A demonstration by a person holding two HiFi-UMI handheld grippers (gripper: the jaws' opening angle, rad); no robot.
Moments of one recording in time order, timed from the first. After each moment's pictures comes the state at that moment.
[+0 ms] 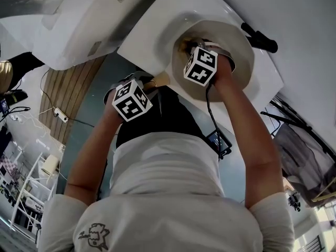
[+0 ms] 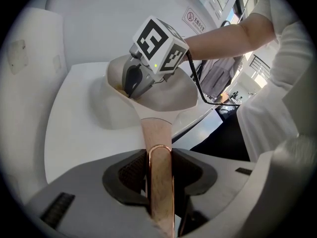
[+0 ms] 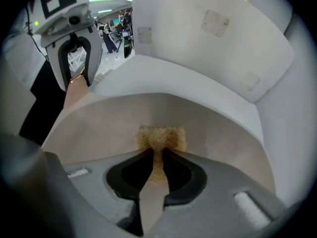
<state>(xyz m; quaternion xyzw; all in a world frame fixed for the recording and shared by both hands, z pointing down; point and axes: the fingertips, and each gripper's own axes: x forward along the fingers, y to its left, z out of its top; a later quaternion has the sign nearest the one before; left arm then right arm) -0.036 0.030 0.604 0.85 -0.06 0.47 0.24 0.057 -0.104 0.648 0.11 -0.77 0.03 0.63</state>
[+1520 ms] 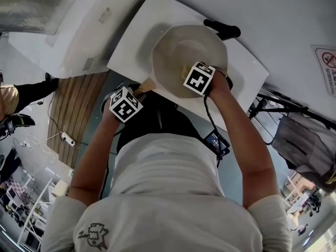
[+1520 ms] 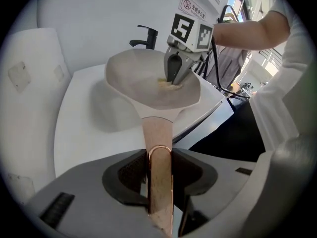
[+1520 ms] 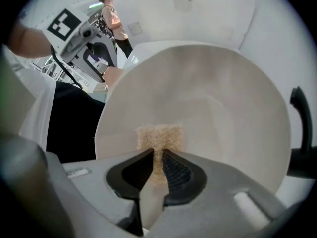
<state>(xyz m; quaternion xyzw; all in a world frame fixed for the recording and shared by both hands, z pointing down) -0.027 0.037 0.605 0.83 -0.11 0.51 0.20 0.153 -0.009 0.609 0.12 -0.72 0.21 0.65</state>
